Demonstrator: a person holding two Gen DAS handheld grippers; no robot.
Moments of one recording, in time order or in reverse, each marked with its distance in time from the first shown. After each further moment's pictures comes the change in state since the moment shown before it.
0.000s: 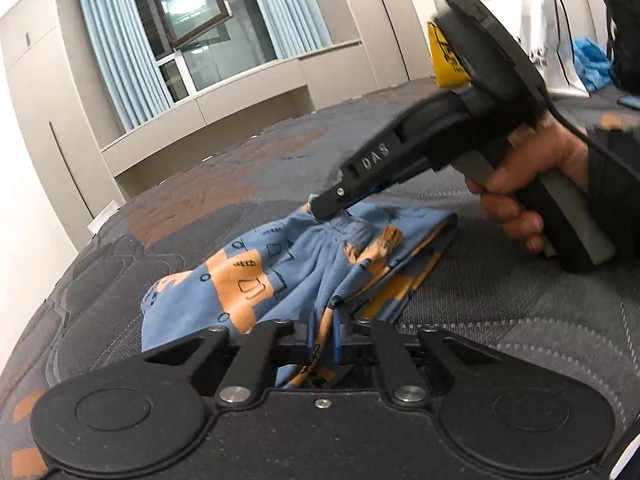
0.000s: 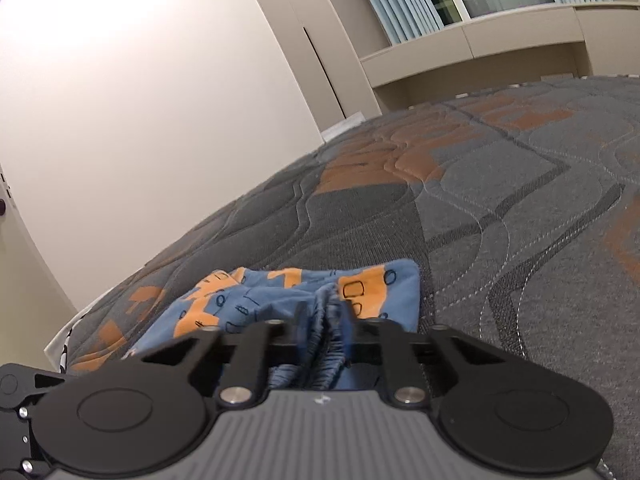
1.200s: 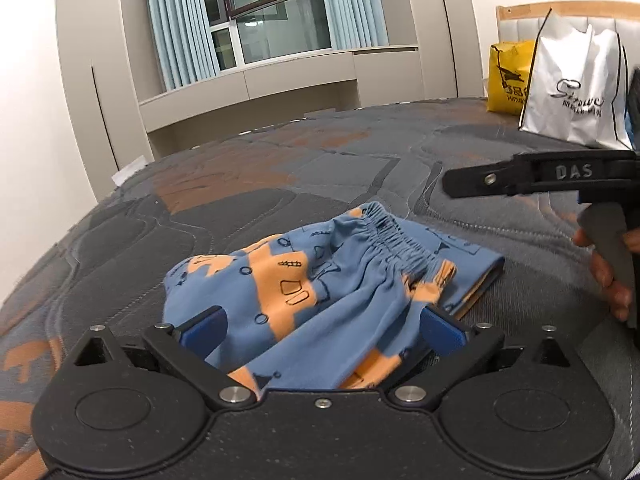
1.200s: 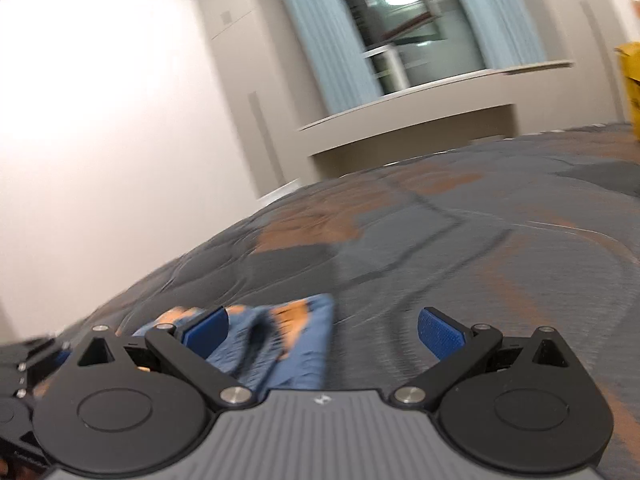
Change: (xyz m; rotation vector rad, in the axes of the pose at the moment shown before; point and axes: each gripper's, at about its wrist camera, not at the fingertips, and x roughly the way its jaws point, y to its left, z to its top) left arm 0.014 0.025 0.009 -0.187 0.032 0.051; right arm -0.070 0.003 -0.027 -0.019 -0.197 -0.207
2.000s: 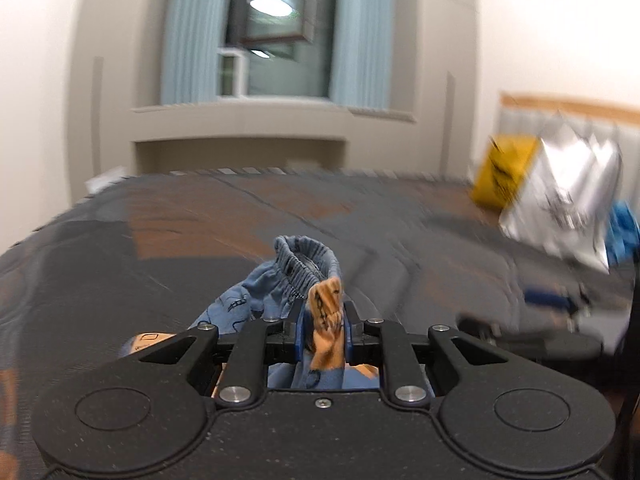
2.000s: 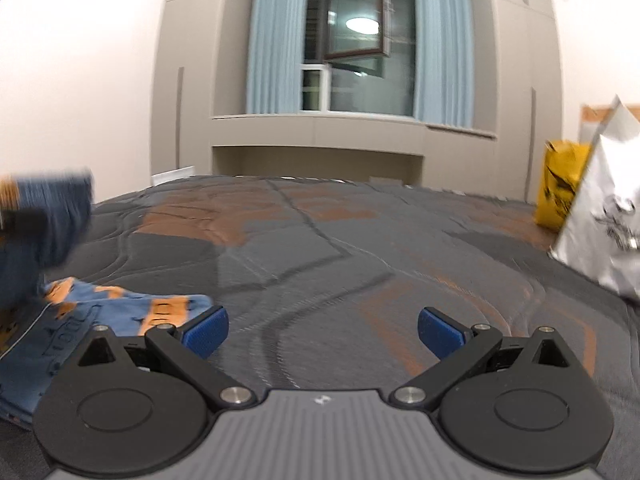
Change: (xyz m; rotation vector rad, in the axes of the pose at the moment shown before) left arm 0.015 0.010 0.061 -0.178 -0.132 -0.149; right arm 0.001 0.018 0.005 -0.186 -0.036 -0.440
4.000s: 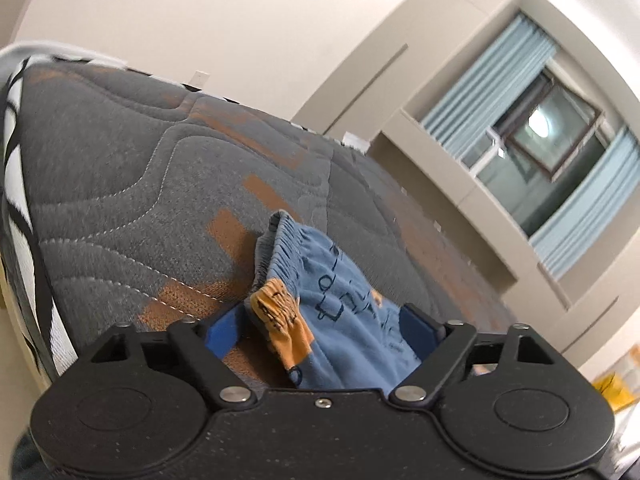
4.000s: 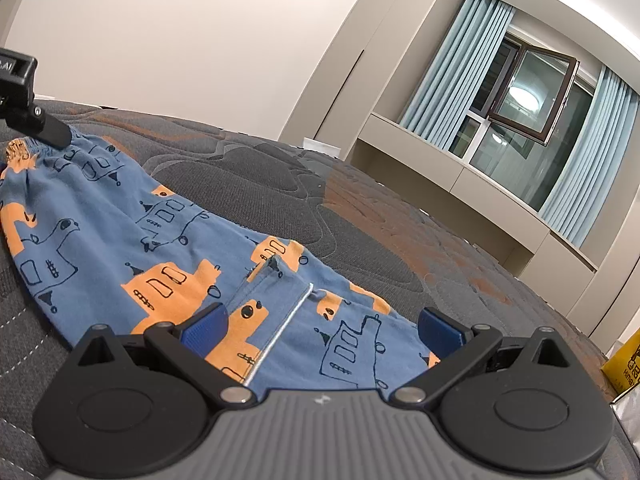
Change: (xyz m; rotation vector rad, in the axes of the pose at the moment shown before) left arm -0.153 0.230 -0.145 -0.896 -0.191 0.370; right arm -0.005 0.236 -0.032 -0.573 -0.028 0.204
